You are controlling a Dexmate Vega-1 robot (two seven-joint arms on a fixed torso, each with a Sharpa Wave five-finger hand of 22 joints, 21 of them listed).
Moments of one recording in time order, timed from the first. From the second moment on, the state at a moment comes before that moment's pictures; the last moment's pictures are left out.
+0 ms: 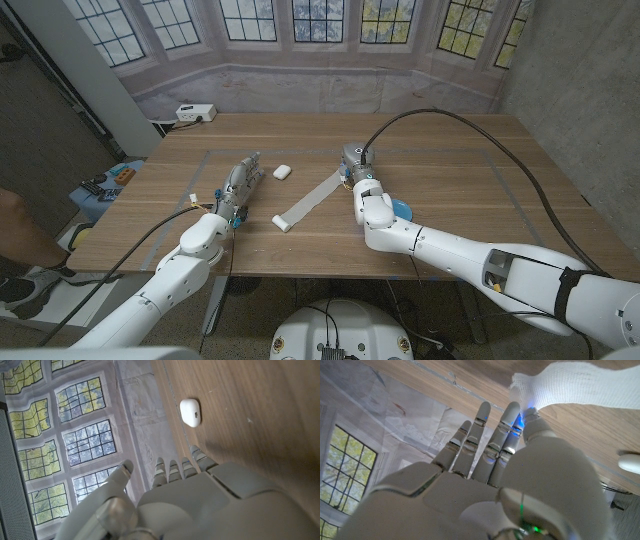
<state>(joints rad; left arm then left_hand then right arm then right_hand) 1.11 0.61 0.31 -1.53 -0.63 -0.28 0.11 0.25 0.17 0.68 0.03 0.17 0.14 -0.02 0.19 0.18 0.01 -0.01 0.21 0.19 -0.02 0.05 0.18 0.17 0.12 0.07 0.20 0.17 -0.48 -0.33 -1.18 -1.40 -0.76 -0.83 -0.29 1.06 0.00 0.36 -0.17 0.18 1.12 -0.15 0.30 0.20 1.14 -0.20 0.44 0.31 0.87 -0.11 0.39 0.24 0.50 -0.05 0.20 0.17</state>
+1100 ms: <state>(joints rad) 1.13 0.61 0.31 -1.52 -0.64 -0.31 0.10 0.25 0.18 0.68 0.03 0.17 0.14 -0.02 0.19 0.18 0.01 -0.01 0.21 0.19 -0.02 0.05 0.18 0.17 0.12 0.07 0.20 0.17 -0.46 -0.32 -1.22 -1.49 -0.81 -0.91 -0.17 1.11 0.00 0.35 -0.17 0.18 1.14 -0.15 0.30 0.20 1.16 -0.20 0.46 0.34 0.90 -0.12 0.40 0.25 0.52 -0.05 0.20 0.17</state>
